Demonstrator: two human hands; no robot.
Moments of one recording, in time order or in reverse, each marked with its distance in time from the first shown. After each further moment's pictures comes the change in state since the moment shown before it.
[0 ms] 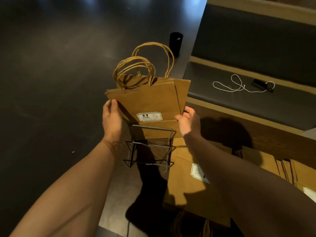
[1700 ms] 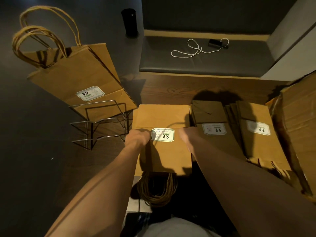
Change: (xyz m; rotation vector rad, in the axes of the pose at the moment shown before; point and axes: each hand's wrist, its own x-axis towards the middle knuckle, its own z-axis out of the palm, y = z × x) left_hand -0.193 -0.092 0.129 0.963 -0.436 -0.334; right_hand -0.070 0.133 -0.172 -0.213 0.181 0.598
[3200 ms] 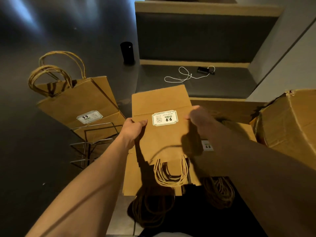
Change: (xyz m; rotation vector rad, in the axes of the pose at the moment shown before) left_hand -0.025 0.070 -0.049 -0.656 -0.125 0.267; right_hand -0.042 -0.093 -0.099 0.166 -0.091 -0.365
